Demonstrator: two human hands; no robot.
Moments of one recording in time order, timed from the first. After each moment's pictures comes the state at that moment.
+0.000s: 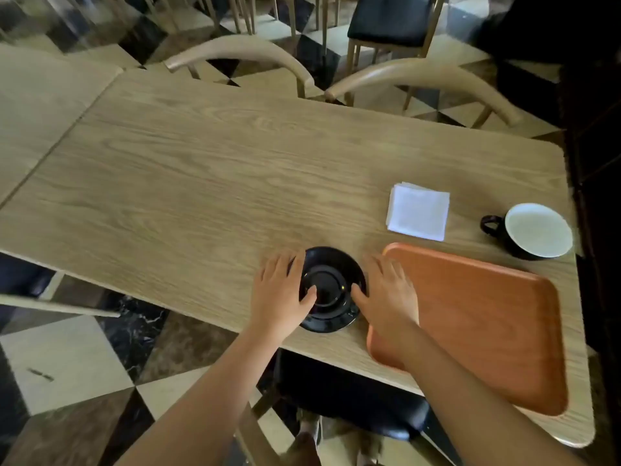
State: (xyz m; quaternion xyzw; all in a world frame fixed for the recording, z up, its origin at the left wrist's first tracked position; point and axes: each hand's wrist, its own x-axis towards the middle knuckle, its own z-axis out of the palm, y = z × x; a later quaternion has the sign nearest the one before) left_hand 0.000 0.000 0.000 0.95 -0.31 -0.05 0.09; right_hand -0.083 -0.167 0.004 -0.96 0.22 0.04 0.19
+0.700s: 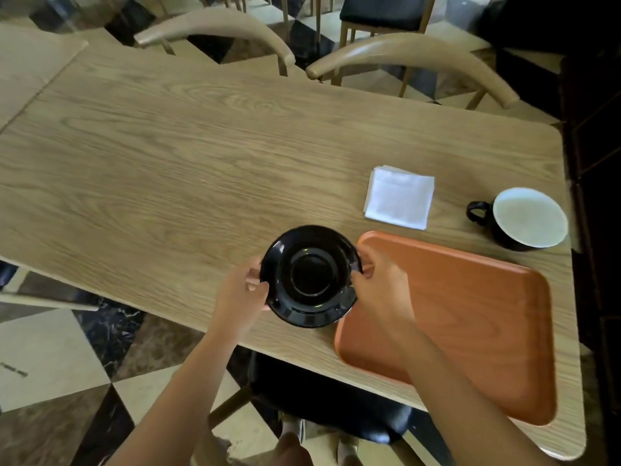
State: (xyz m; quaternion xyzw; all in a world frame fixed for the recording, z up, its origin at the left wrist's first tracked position) left_hand -0.012 -0.010 -0.019 0.84 0.00 -0.24 0.49; right_hand -0.094 -0.205 -0.008 -0.85 0.29 -0.03 0.44
